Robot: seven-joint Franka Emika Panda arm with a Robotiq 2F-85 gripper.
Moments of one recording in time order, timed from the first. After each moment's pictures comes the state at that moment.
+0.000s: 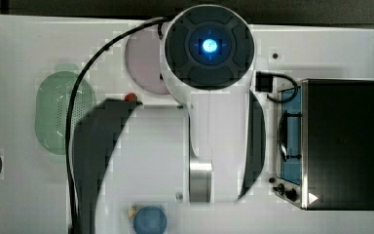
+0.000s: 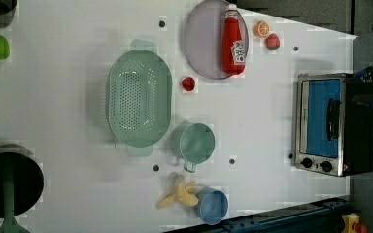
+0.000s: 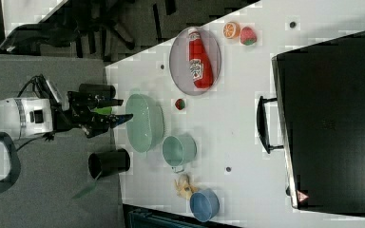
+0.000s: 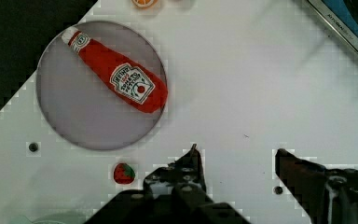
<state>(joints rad) 0.02 -0.03 -0.01 -1.80 -0.02 0.21 0.06</state>
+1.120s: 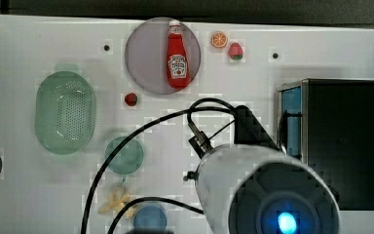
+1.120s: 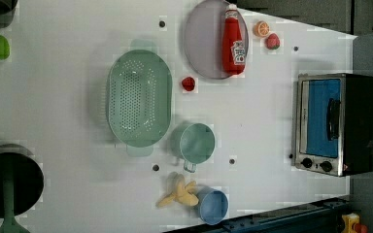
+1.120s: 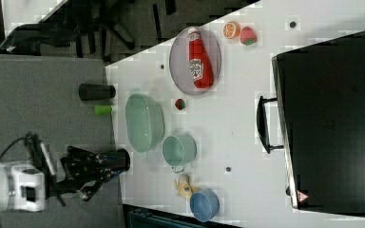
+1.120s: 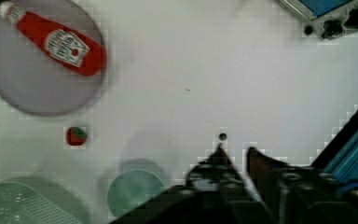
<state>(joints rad) -0.02 -0.37 -0.05 -2.04 0.00 0.06 0.08</state>
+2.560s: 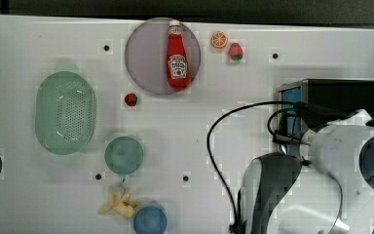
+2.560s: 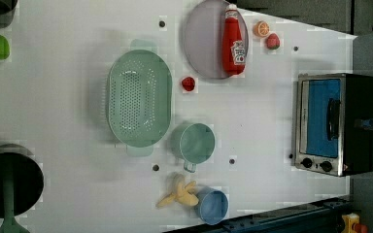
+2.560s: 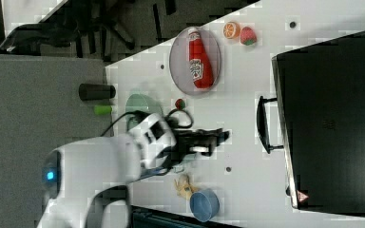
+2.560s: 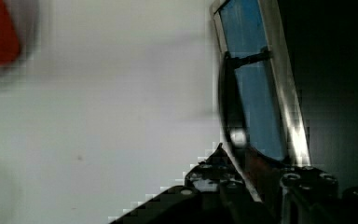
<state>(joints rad) -0.08 -0.11 -0.36 -2.19 -0.09 0.58 -0.94</state>
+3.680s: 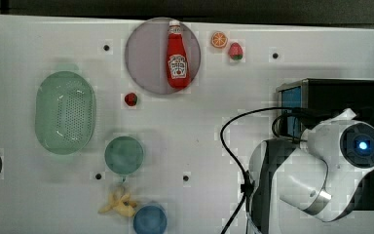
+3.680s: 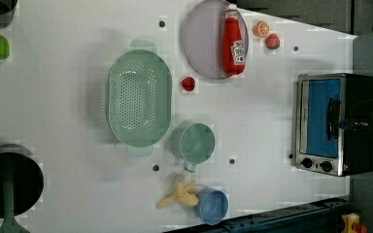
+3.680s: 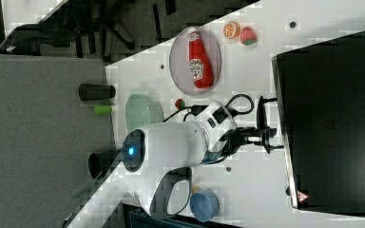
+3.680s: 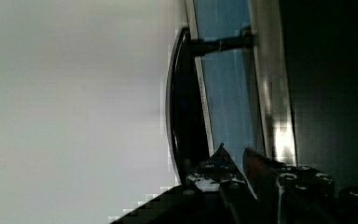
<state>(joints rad) -0.09 0.12 -0.43 -2.22 -0.08 0.79 -1.08</state>
